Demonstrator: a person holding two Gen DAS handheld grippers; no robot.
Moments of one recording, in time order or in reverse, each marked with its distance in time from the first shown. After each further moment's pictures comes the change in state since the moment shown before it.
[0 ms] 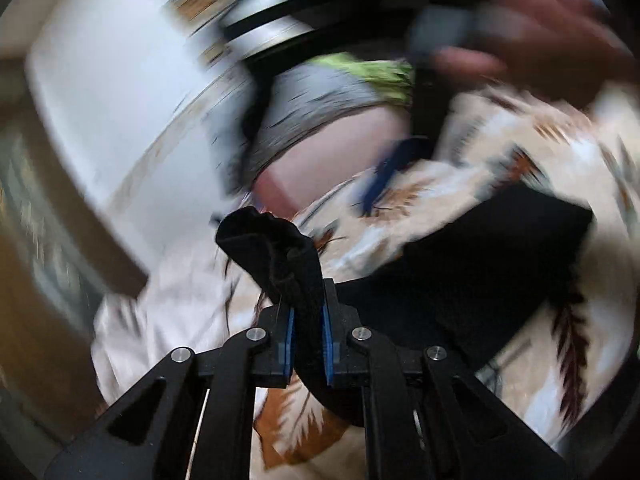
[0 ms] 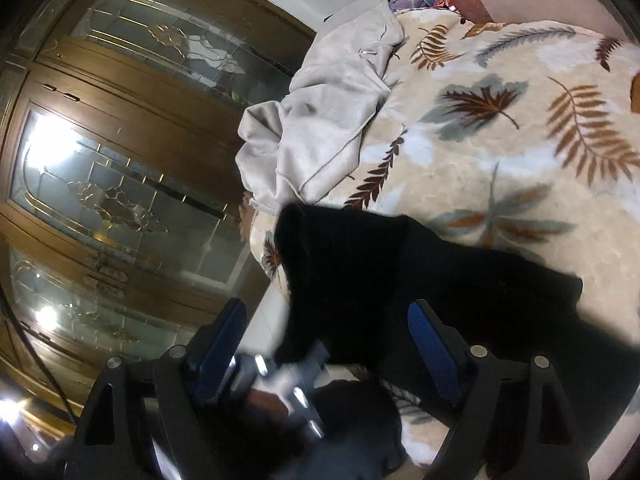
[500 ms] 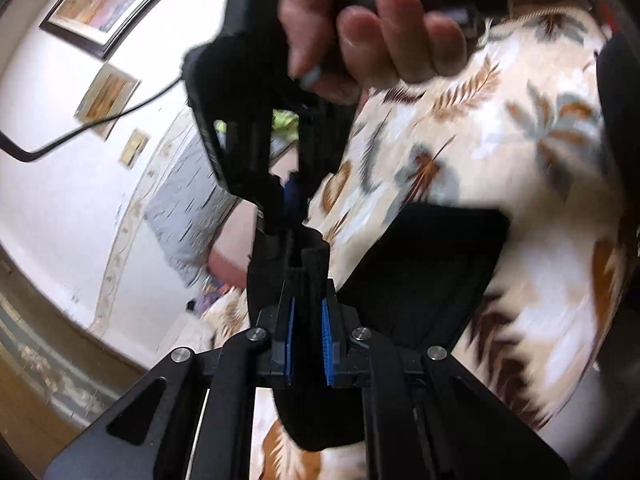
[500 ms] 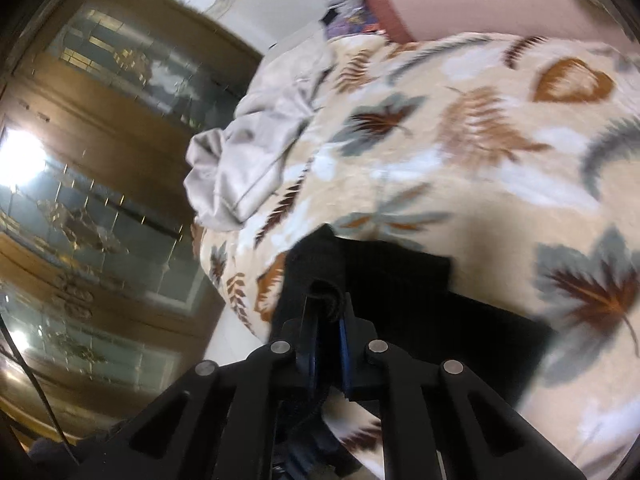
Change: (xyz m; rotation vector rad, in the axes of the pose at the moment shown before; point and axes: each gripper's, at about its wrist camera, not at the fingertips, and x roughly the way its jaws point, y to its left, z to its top) left arm -0.026 -0.074 0.054 0.319 -0.137 -0.110; right arm -0.078 -0.074 -0.031 0.076 -0.085 -0.147
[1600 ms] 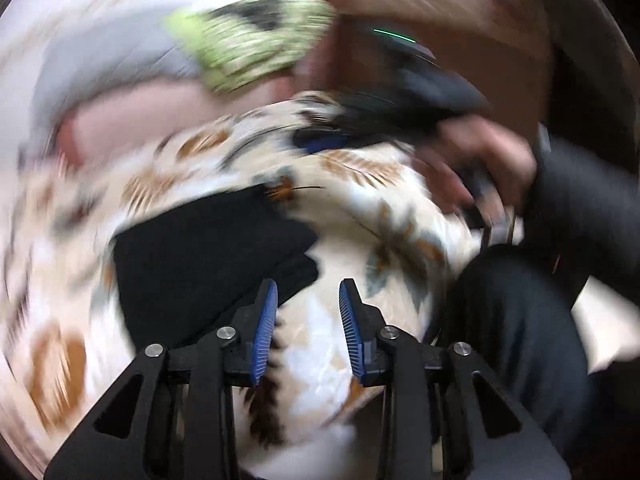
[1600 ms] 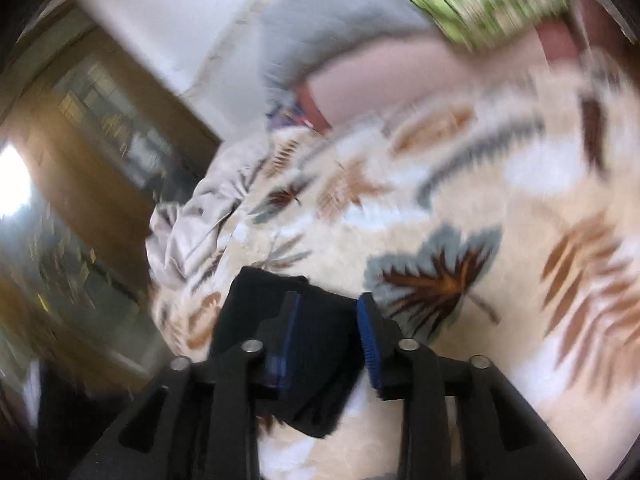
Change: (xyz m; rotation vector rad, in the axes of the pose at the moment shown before) left arm -0.010 0.061 -0.024 -0.766 0.128 -0.710; right arm -0.092 -0.079 -0.095 -0.081 -0.393 -0.163
